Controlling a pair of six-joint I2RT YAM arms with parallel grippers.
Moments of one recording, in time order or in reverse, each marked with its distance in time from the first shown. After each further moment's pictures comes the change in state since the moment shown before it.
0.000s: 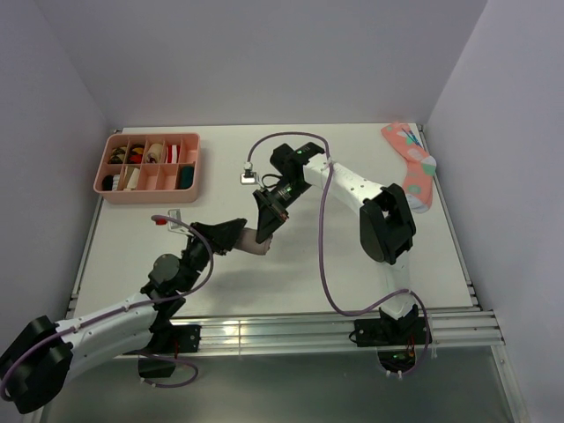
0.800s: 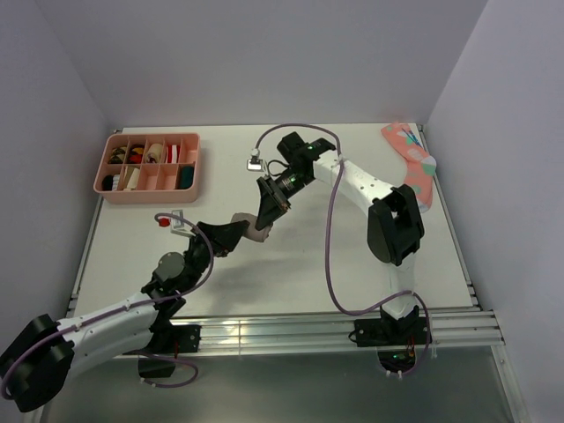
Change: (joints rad) left arm 0.000 -0.020 -0.002 -0.092 -0.023 -0.085; right arm -0.049 -0.044 -0.019 0.171 0.027 0.191
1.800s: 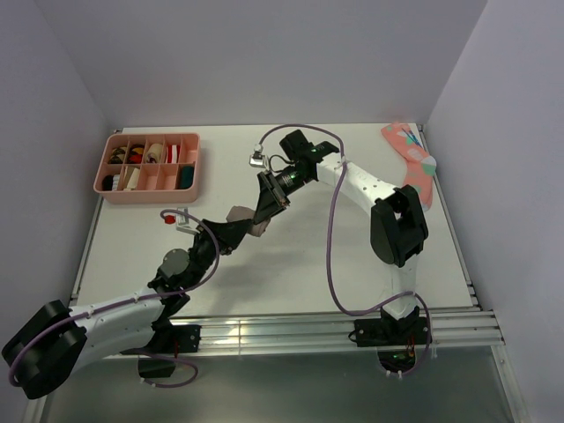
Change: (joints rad) left arm 0.000 0.141 0.018 0.099 0.029 -0.046; right arm -0.019 -0.032 -0.076 0.231 0.002 0.238
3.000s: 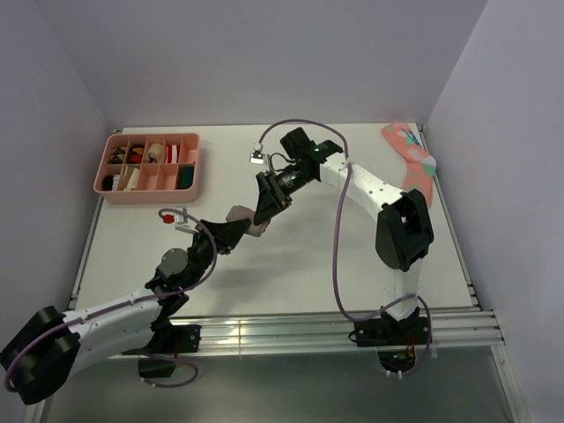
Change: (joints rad) left arm -0.001 -0.039 0.014 -0.050 -0.006 -0.012; right arm 0.012 -0.040 -0.003 -0.024 0.114 -0.066
